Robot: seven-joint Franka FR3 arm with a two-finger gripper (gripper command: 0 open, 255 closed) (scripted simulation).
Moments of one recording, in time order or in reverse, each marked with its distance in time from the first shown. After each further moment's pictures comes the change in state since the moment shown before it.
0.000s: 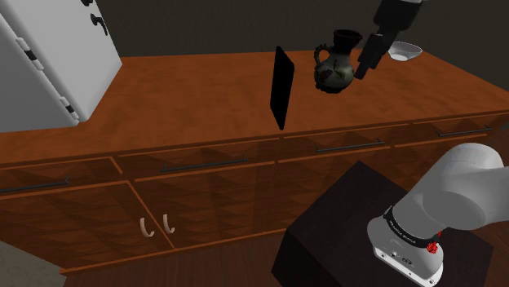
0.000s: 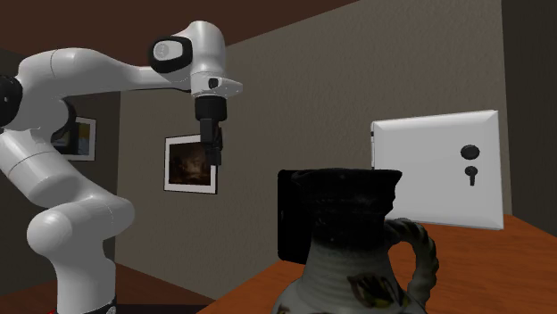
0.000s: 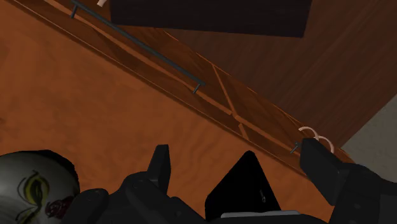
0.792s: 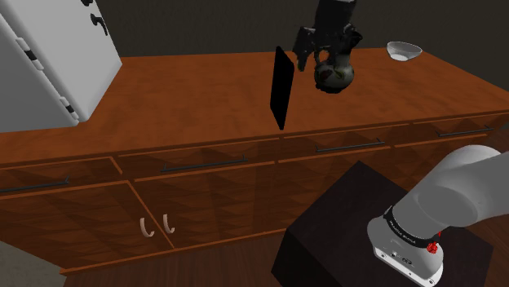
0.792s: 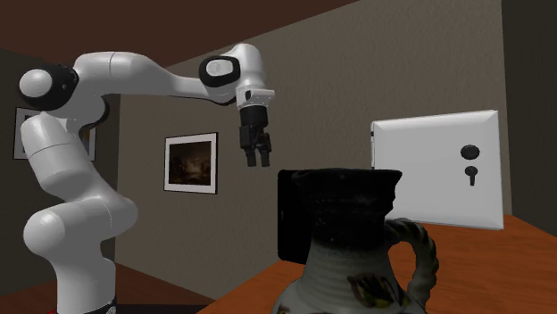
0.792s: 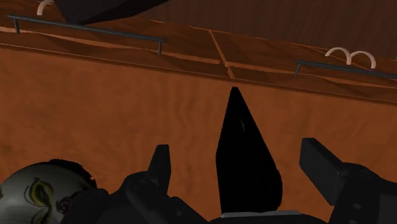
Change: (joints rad) arm -0.103 0.270 0.256 0.170 0.055 0.160 0.545
